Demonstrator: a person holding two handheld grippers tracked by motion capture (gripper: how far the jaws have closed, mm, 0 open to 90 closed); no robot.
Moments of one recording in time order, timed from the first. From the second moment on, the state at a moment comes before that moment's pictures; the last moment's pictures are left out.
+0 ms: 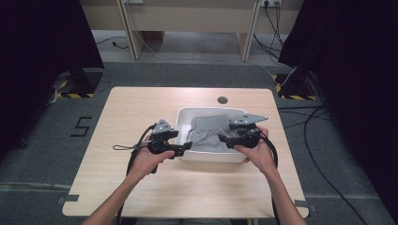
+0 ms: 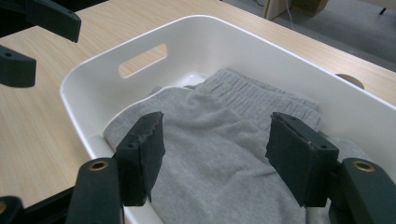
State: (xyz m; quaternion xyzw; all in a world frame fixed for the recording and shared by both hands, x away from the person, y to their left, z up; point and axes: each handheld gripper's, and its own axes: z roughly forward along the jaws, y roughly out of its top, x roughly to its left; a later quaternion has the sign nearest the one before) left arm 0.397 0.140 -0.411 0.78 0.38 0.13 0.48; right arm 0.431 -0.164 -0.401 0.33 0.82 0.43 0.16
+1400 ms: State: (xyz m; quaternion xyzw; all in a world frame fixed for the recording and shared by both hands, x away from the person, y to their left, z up) left arm 0.362 0.188 -0.429 0.76 0.40 0.14 0.49; right arm 0.372 -0.176 -0.427 0.33 0.81 0.45 0.18
